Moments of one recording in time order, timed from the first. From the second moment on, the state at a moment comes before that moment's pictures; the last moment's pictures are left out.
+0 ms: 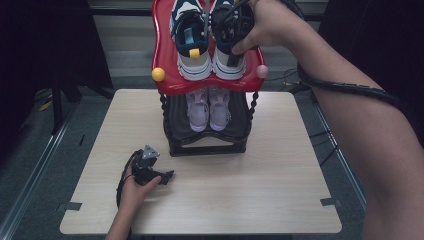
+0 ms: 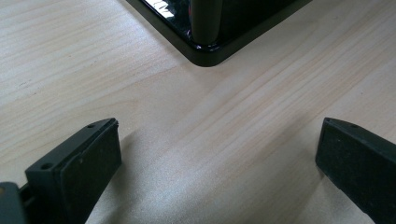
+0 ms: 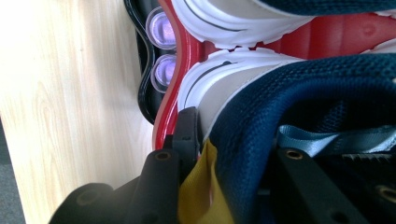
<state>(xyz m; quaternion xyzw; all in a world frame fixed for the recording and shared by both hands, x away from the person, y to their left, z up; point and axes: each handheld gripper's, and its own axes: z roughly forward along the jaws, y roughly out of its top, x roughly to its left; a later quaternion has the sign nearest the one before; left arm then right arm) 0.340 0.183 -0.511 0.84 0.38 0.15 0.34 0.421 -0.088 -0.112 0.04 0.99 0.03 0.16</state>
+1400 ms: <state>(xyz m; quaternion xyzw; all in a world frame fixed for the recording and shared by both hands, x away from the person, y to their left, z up) 0.339 0.184 -0.511 0.84 0.38 0.15 0.34 0.400 -0.122 -0.071 0.14 0.97 0.12 0.13</state>
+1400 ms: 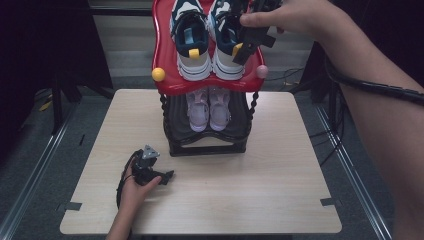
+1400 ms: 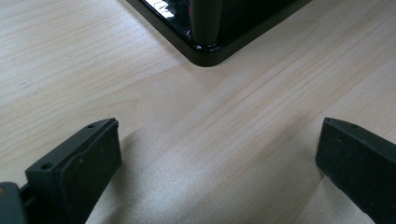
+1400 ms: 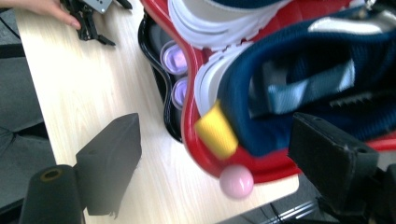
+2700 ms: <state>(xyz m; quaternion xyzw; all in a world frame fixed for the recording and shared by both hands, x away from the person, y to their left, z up) 0.339 0.184 -0.511 0.84 0.39 0.15 0.34 0.360 -0.171 -0.139 0.16 0.98 0.00 0.07</state>
